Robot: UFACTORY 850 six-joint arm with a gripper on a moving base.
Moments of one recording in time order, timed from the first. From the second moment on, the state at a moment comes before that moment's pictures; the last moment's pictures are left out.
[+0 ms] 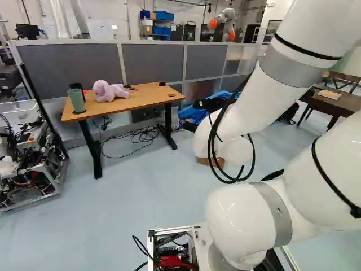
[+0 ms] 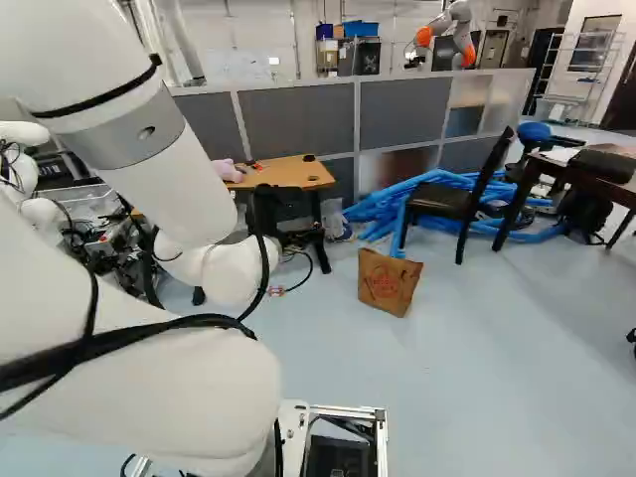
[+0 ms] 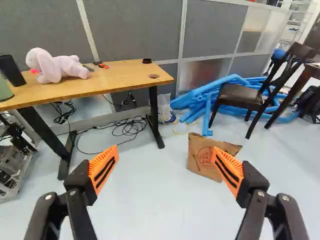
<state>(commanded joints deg) 0.0 16.0 -5.0 0.0 50.0 0.0</state>
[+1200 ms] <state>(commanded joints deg) 0.0 16.0 -5.0 0.0 50.0 0.0</state>
